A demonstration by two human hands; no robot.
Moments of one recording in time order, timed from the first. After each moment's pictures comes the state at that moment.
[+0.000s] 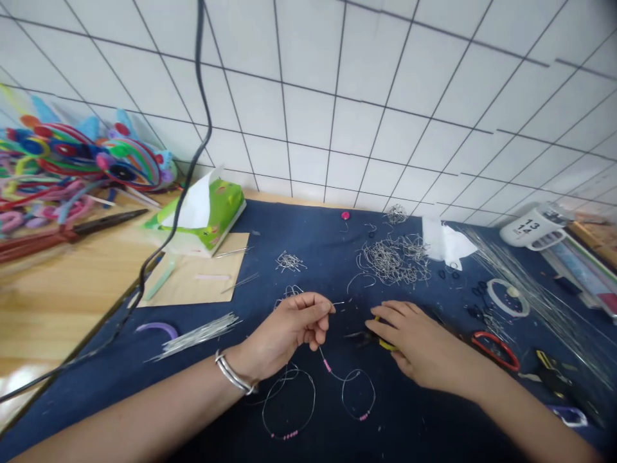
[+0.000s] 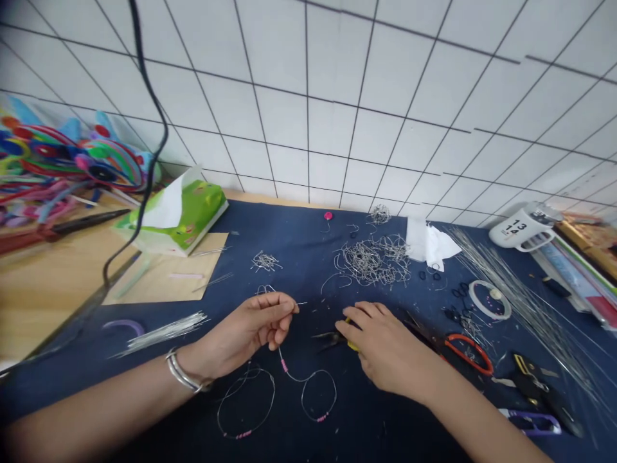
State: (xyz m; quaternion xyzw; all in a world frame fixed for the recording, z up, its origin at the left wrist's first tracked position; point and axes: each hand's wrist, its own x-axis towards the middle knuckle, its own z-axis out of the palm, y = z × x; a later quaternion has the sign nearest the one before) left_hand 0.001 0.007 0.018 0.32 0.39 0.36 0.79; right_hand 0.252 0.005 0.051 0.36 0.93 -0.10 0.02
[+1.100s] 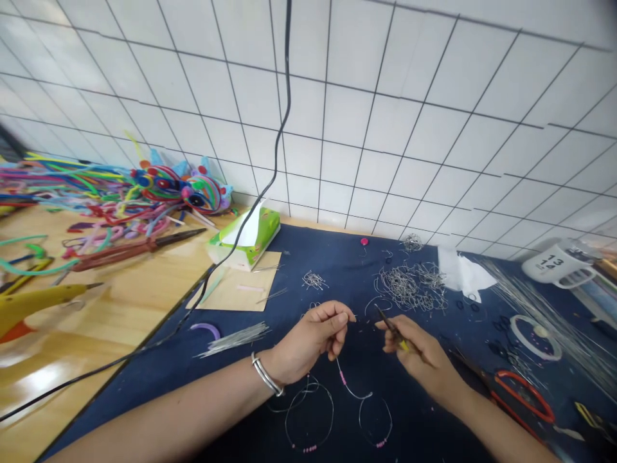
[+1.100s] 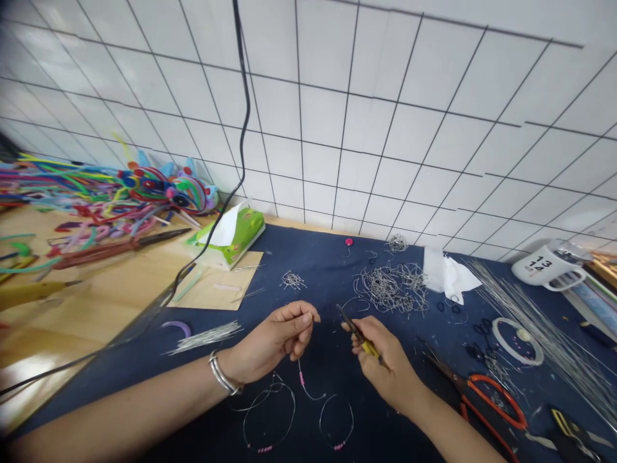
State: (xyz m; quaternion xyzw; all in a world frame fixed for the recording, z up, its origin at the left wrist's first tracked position) left_hand -0.003 0.002 0.029 0.37 0.32 0.43 0.76; right_hand 0.222 0.002 0.041 0.42 0.73 -0.47 -0.26
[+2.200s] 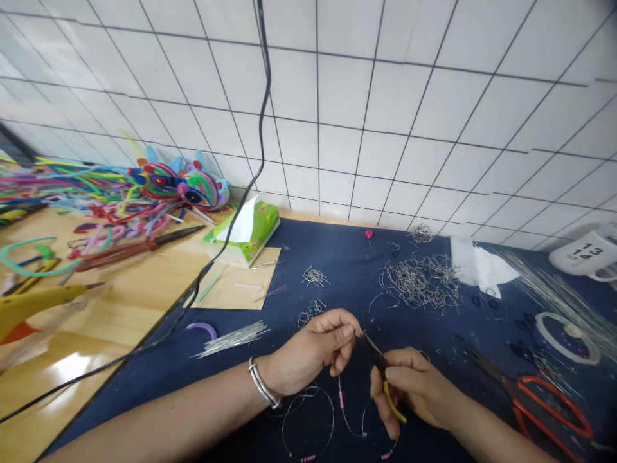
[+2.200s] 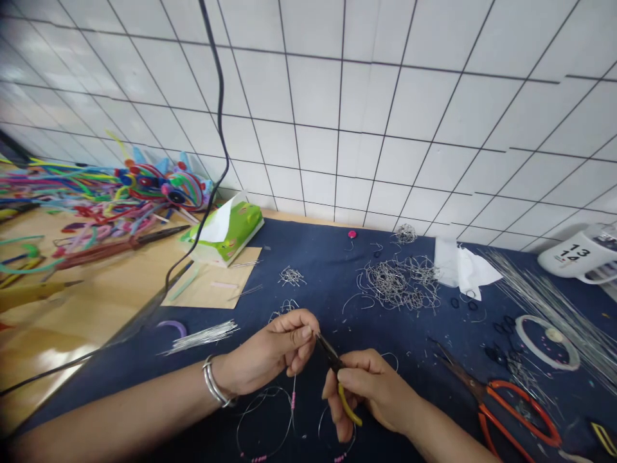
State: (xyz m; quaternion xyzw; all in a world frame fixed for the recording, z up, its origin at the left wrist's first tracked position) left_hand 0.004 0.001 0.014 0.35 0.29 0.39 0.80; right_hand 0.212 -0.006 0.000 0.26 0.43 -0.84 -0.20
